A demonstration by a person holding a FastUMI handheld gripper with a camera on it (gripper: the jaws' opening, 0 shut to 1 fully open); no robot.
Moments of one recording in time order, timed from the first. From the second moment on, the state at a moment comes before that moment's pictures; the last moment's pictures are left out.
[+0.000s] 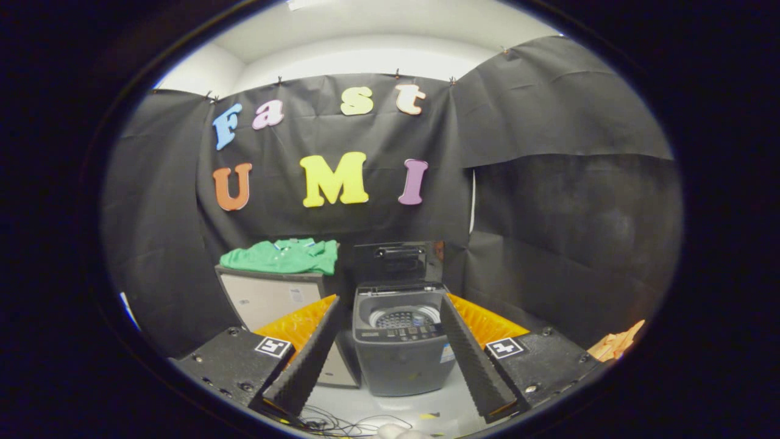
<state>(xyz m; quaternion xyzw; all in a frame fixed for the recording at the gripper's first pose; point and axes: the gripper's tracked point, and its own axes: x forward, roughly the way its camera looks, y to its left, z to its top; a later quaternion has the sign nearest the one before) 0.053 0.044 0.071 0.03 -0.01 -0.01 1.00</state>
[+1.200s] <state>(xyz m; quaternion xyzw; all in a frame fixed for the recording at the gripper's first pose) 0.389 0.322 0.177 0.02 0.08 0.14 0.99</state>
